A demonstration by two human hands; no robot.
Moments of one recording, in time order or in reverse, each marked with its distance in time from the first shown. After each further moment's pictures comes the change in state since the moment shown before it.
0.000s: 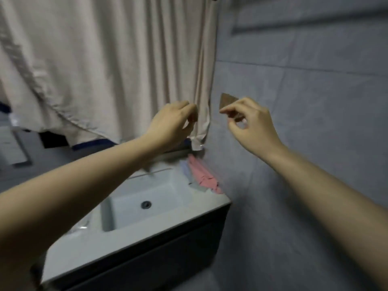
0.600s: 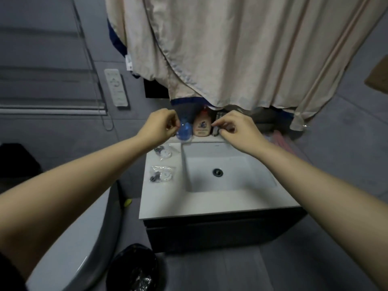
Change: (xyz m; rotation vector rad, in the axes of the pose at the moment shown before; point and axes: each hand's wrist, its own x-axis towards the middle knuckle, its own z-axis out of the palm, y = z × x) left_hand -0.252 -0.244 -0.040 -0.043 -0.222 -0.701; right_hand 0.014 -0.114 0.333 0.298 -0.573 0.062
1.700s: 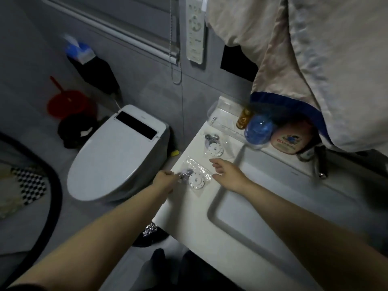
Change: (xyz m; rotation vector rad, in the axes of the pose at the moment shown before) left_hand -0.074 -0.154 0.203 -0.853 0.280 -1.713; right_hand 0.120 0.117 0.304 0.308 -1.034 0.138
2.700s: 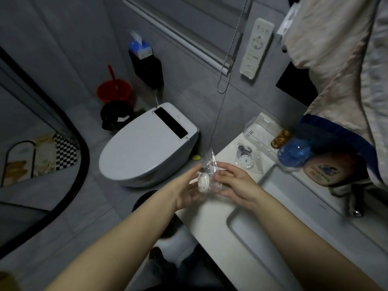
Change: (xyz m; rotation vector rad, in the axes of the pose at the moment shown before) left_hand -0.080 0.003 -0.034 -0.666 -0.232 -0.184; right_hand -0.038 -0.088 0.030 0.973 -0.275 0.110
